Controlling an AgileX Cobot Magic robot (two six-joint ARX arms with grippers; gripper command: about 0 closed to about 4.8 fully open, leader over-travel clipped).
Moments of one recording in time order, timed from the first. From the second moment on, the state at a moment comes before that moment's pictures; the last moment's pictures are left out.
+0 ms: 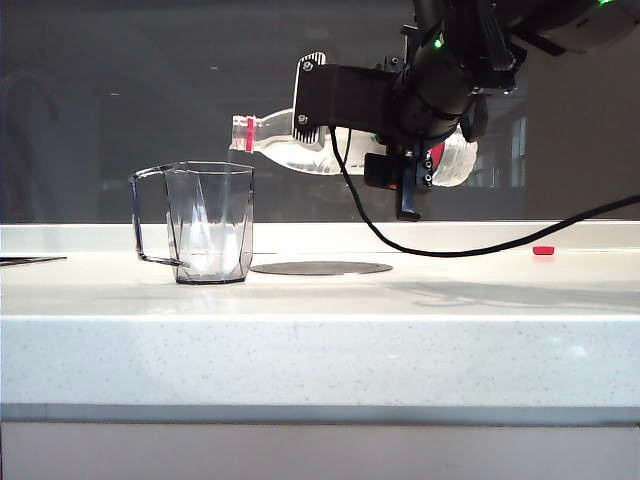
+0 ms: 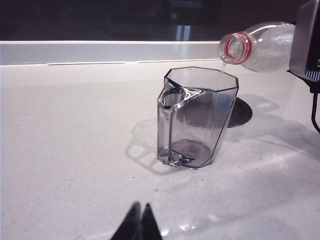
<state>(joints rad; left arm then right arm) -0.41 0.00 0.01 -0.02 -0.03 -0.04 0.63 1.63 0.88 0.59 0.44 -1.37</state>
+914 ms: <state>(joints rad) -0.41 0.00 0.01 -0.02 -0.03 -0.04 0.63 1.63 0.88 0.61 0.47 -1.50</state>
